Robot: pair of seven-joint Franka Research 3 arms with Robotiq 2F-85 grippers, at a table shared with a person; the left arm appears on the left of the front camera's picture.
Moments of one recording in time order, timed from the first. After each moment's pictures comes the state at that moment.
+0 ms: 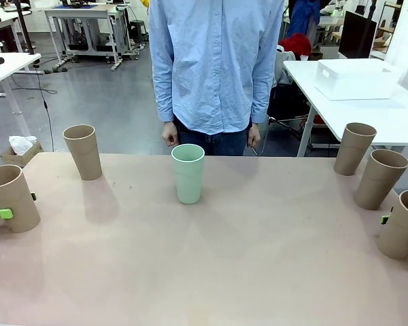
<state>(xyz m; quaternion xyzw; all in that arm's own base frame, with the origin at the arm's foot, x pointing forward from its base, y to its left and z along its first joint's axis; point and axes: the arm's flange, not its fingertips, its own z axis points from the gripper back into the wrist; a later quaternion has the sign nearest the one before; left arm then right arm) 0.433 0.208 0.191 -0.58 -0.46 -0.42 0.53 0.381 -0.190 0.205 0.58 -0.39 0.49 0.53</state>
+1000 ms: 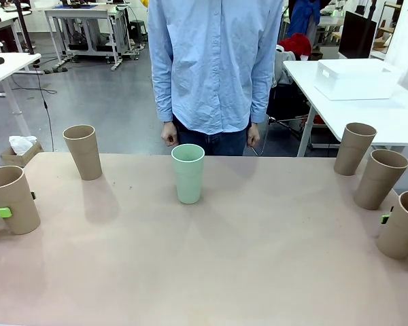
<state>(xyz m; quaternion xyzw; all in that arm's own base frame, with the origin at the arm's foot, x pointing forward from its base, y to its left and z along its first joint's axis) 0.428 0.204 0.198 -0.58 -0.46 -0.42 0.53 0.380 -0.187 0.207 0.58 -0.39 0.49 0.52</state>
